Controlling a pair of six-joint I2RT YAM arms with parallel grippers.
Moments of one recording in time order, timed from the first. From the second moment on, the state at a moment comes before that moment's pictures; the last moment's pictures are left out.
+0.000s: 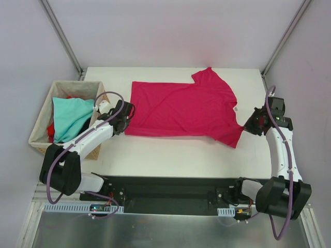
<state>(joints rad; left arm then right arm) -0.39 1.35 0.86 -0.58 -0.52 -1.16 -0.19 1.14 1.00 -0.84 -0.10 0.39</state>
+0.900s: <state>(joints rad) -0.41 1.39 0.87 -0.57 -0.53 -1.14 -0.19 1.18 0.97 -0.73 -0.13 0.39</state>
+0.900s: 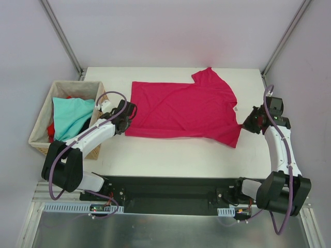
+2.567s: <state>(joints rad) -0.41 1.47 0.96 -0.52 -0.56 -1.01 -0.14 1.34 1.04 -0.59 -0.15 0.32</state>
